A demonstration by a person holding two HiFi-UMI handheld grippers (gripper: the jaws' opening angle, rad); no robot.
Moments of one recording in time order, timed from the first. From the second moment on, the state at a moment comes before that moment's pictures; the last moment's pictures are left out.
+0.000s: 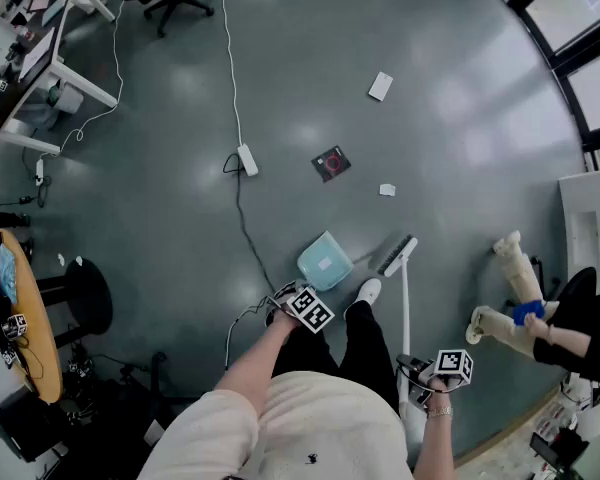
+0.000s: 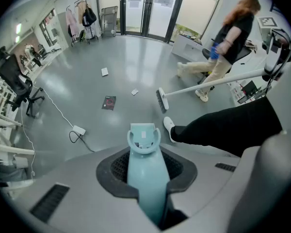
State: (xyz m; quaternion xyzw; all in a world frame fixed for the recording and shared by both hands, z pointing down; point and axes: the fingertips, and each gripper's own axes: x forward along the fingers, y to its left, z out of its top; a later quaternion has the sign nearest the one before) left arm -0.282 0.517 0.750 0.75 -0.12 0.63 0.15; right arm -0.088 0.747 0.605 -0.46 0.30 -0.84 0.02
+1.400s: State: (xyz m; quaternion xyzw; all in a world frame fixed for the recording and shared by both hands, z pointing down) left arm -0.043 0.458 0.755 0.69 -0.24 0.63 0.26; right arm 0.249 0.605 0.694 -0.25 0.46 -0.64 -0.57
